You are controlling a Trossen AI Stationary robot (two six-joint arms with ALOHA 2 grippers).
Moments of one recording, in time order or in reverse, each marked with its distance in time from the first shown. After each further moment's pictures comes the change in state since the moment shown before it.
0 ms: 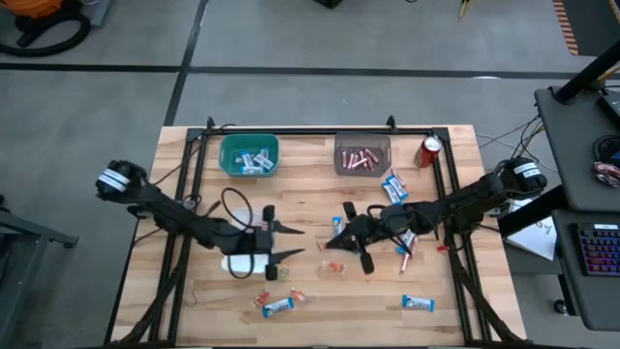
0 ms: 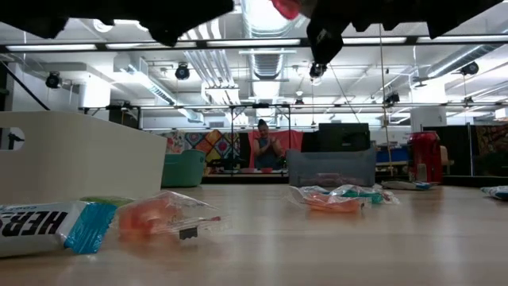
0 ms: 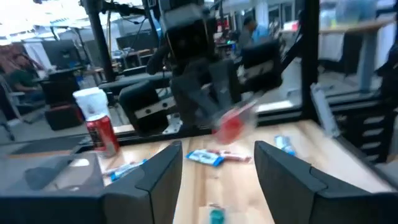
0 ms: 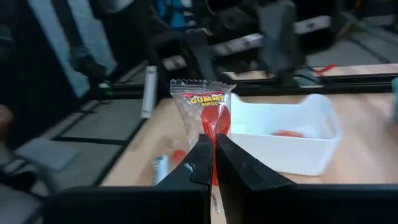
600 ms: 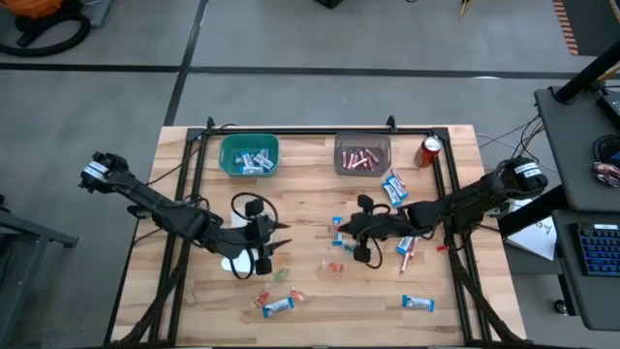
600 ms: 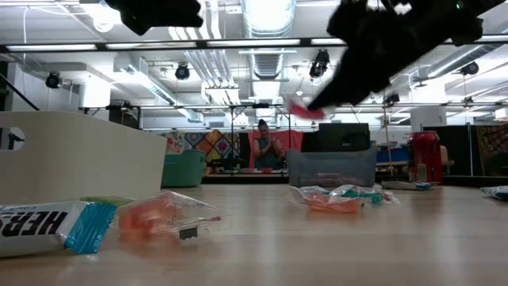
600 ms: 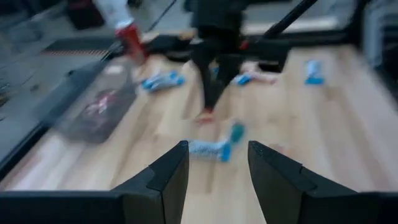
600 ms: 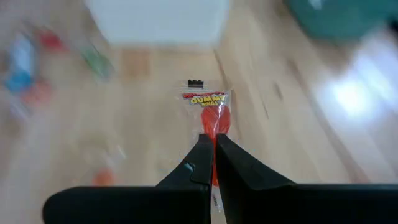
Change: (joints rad) left arm -0.046 -0.209 0.243 -0.955 -0.156 -0.348; right arm 0.000 -0.006 -0.008 -0.472 0.339 0.020
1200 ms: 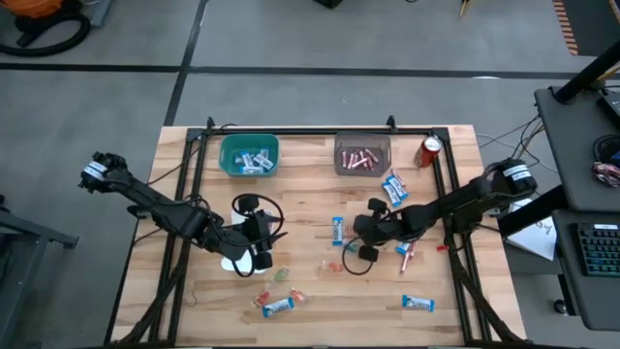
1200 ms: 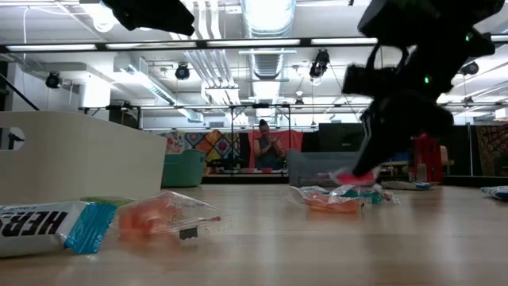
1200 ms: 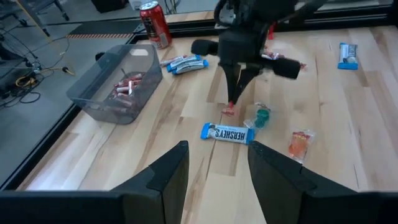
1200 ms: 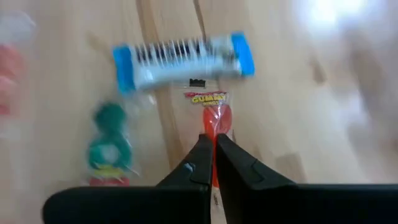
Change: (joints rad) left arm 0.000 0.000 0.083 -0.231 -0.084 -0.084; right arm -0.004 0.094 0.007 -0.345 0.030 0.182
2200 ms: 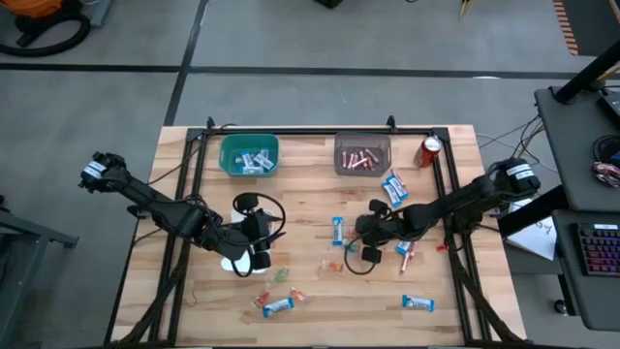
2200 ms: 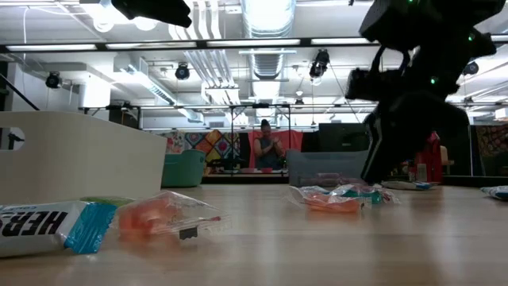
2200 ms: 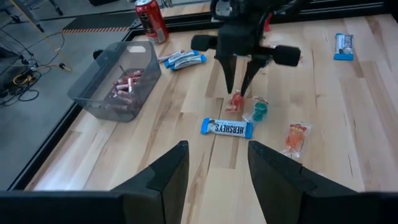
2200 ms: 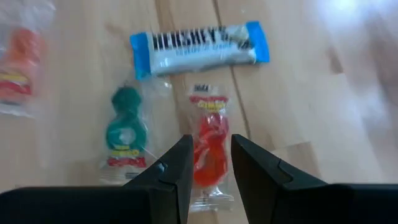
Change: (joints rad) left arm 0.000 0.000 0.078 -0.130 0.023 -0.002; right arm 0.000 -0.018 -0.006 -0.030 -0.064 0.001
